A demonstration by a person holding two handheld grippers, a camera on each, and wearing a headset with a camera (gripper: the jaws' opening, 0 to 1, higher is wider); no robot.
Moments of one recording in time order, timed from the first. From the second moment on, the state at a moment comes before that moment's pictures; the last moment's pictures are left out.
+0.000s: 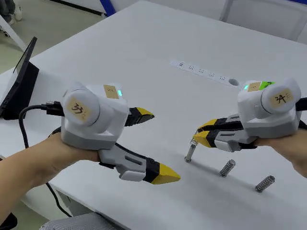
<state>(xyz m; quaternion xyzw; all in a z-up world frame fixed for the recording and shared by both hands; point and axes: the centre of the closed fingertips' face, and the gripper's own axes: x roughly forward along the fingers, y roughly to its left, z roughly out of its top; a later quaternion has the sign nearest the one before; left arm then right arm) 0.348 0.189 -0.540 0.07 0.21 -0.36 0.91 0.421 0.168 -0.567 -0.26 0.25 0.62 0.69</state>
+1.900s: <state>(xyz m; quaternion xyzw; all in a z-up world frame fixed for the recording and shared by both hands) 0.348 0.174 -0.552 0.08 0.25 -0.37 0.89 0.428 0.148 -0.602 -0.26 0.28 0.60 0.70</state>
